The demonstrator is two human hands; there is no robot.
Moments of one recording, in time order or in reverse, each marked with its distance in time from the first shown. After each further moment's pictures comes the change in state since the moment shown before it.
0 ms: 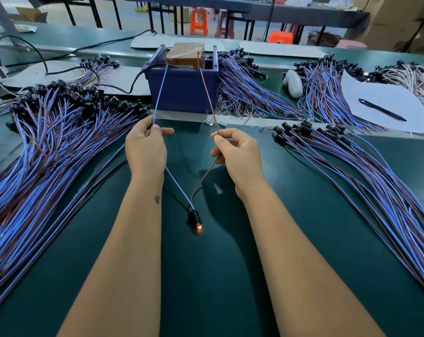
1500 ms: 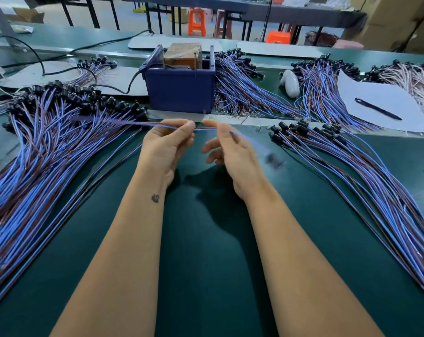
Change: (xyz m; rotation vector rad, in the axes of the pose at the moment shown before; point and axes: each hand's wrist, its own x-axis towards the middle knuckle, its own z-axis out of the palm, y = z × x) left_hand -0.021 0.012 0.014 -0.411 -0.389 -0.083; right_hand -0.002 -0.001 -0.005 0.133 -0.200 -0.059
